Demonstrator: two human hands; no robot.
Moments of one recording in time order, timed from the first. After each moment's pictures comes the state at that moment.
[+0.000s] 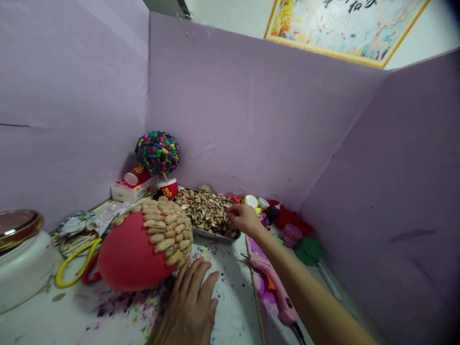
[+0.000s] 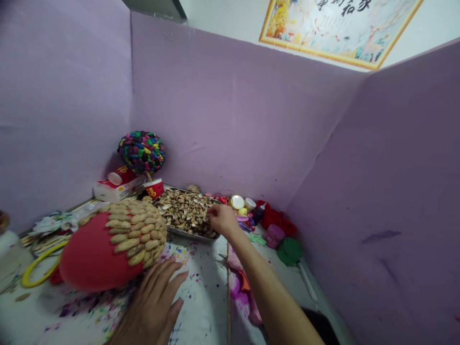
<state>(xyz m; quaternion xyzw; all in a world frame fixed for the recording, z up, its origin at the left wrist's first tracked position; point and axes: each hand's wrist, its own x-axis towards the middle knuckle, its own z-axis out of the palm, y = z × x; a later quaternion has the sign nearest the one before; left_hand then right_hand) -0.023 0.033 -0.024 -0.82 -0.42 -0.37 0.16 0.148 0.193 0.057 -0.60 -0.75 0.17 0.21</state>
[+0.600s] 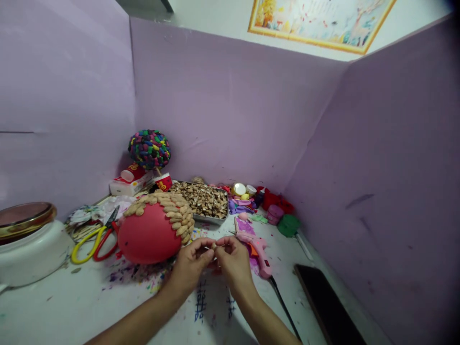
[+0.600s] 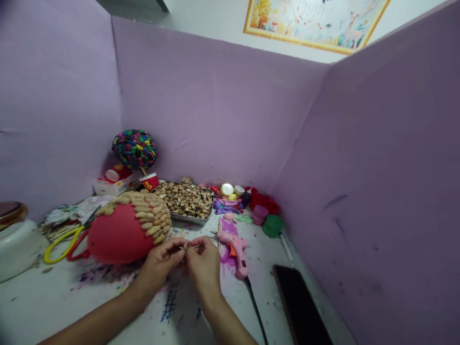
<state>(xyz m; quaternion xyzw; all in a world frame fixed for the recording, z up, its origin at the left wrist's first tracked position) 0.007 0.036 0.003 -0.50 -0.36 -0.52 -0.59 0.114 0.037 0.013 -0.59 -0.45 0.44 0.51</state>
